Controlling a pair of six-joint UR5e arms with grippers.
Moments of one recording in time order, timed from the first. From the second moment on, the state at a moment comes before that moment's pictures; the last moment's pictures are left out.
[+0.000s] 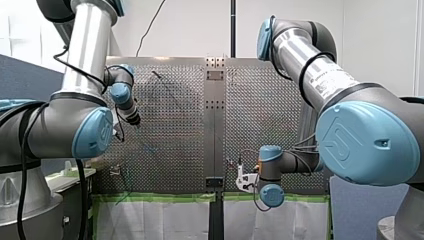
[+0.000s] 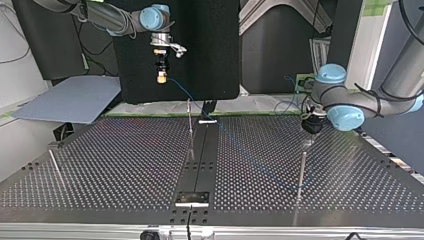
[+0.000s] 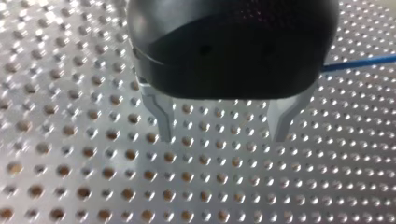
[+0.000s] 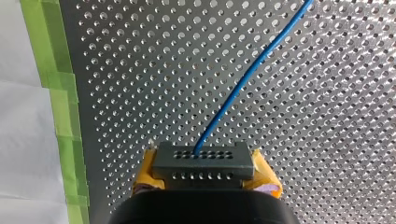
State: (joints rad) left arm 0.15 -1.92 -1.72 -3.11 -1.50 -2.23; right arm 2.11 -0.67 2.02 -1.35 1.77 1.54
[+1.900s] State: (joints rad) left arm 0.32 -1.56 -2.08 -2.60 -1.11 -2.79; right arm 2.12 -0.67 2.02 -1.34 1.77 1.54
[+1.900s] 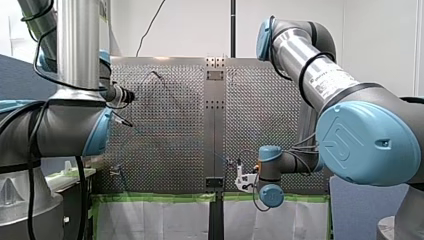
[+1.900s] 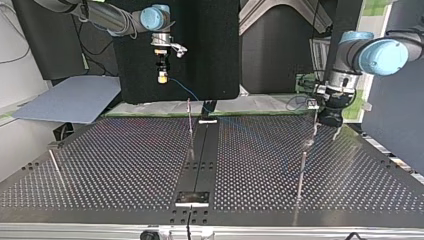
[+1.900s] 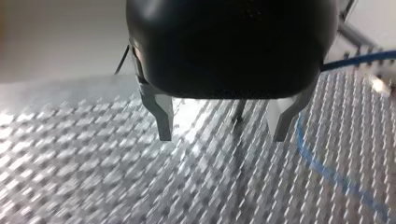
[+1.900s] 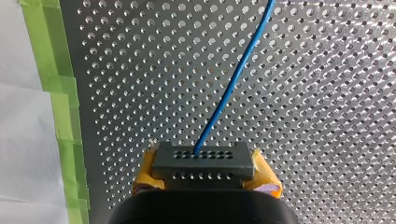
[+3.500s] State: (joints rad) left arm 0.26 -1.54 -2.02 -2.31 -1.18 -3.17; right arm 2.12 -0.67 2.02 -1.34 1.77 1.53
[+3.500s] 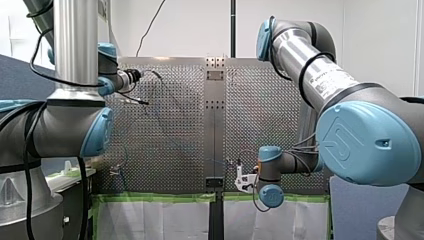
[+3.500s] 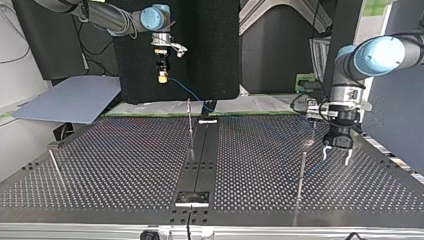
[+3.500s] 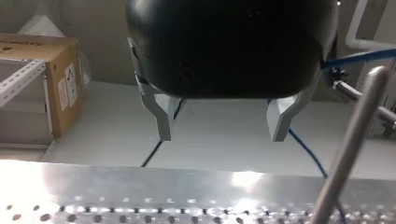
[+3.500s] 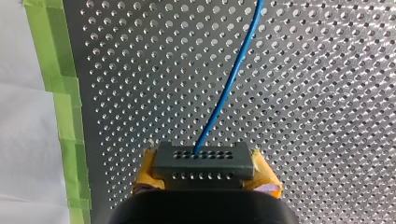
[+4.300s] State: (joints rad) left arm 0.23 -1.60 -1.96 -2.53 -1.38 -2.96; right arm 2.12 -0.67 2.02 -1.34 1.77 1.53
